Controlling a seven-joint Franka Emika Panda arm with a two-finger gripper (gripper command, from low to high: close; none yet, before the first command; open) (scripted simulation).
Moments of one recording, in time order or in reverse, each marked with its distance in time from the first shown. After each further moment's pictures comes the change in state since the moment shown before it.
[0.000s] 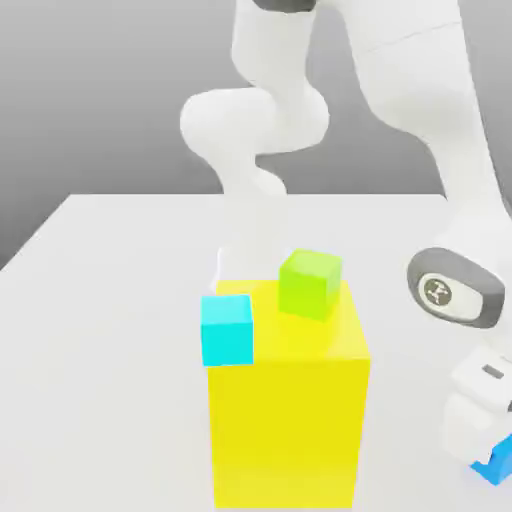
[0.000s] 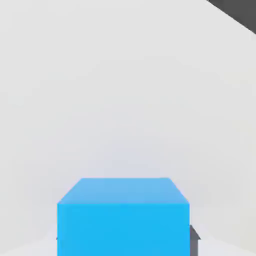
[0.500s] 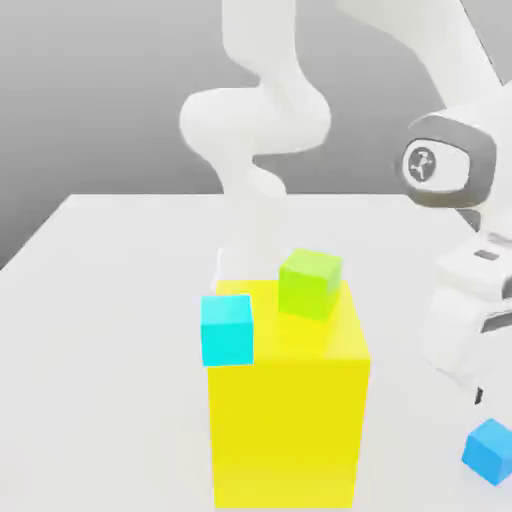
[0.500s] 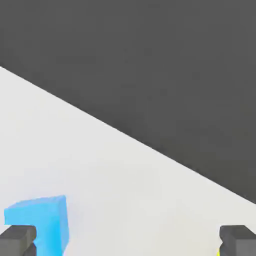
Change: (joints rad) arm -0.091 -0.224 0.055 -0.029 0.077 -0.130 -0.056
